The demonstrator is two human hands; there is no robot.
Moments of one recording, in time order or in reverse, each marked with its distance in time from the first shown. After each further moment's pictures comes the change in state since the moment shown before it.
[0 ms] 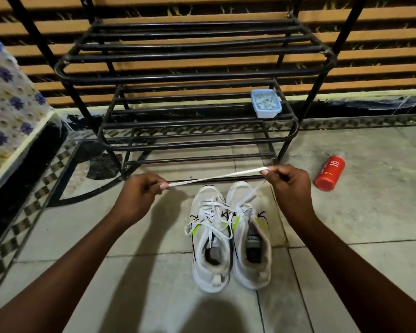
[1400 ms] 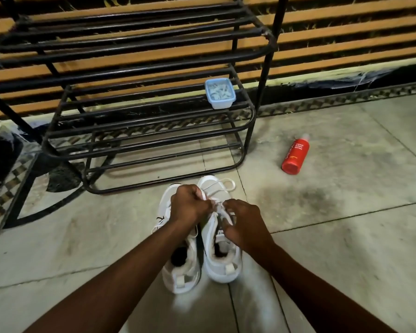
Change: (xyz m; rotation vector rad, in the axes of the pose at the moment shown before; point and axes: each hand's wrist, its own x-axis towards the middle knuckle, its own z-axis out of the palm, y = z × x) left_hand -0.003 0.098 0.171 -0.209 -0.108 -0.411; right_hand -0.070 0.064 -0.004 -0.462 -0.254 -0.127
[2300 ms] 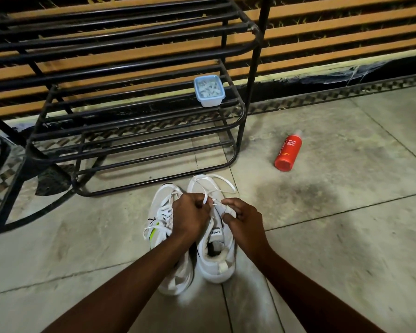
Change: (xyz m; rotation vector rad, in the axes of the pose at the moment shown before) left_hand 0.002 -0.028 0.036 0.215 0.123 0.278; right_hand -0.009 0.009 -0.003 0.392 0.100 0.421
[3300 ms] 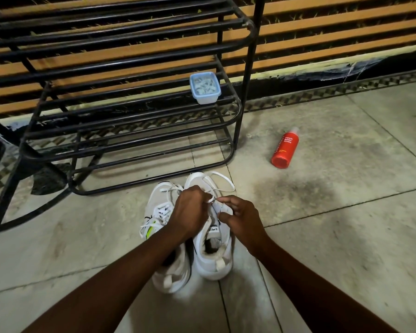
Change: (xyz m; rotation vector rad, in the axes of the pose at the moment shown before) left_hand 0.009 0.010 -0.012 0.401 -0.227 0.436; right_hand 0.008 0.006 -0.006 0.054 -0.127 0.036
